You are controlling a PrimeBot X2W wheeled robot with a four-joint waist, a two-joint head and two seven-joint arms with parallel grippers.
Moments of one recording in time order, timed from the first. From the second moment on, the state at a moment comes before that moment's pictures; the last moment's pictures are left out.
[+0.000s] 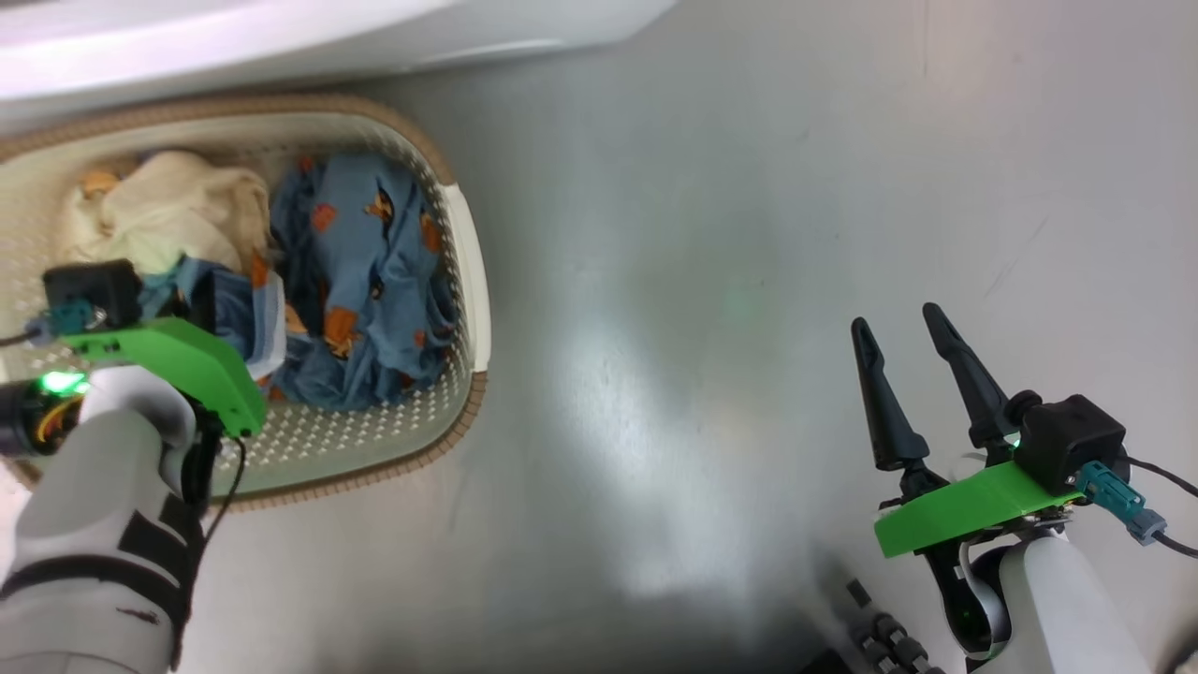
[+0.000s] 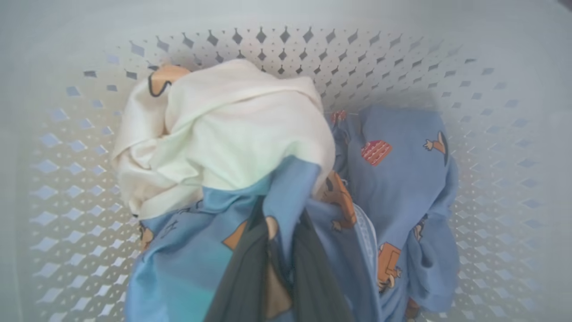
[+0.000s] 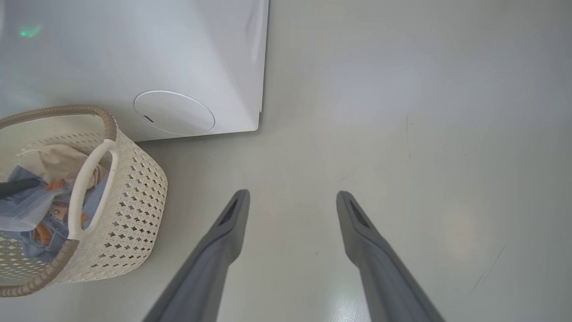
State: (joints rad) left arm -0.94 0.19 -0.28 1.22 -0.41 -0.09 -0.25; right arm -0.27 -0.05 0.03 0.19 0.19 0.13 -0.25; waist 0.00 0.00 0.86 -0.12
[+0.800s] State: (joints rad) left arm -0.45 0.13 -0.17 0.69 -0.38 -0.10 -0.25; right arm -0.20 -0.06 -0.02 0.27 0.17 0.13 -0.25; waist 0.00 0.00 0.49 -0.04
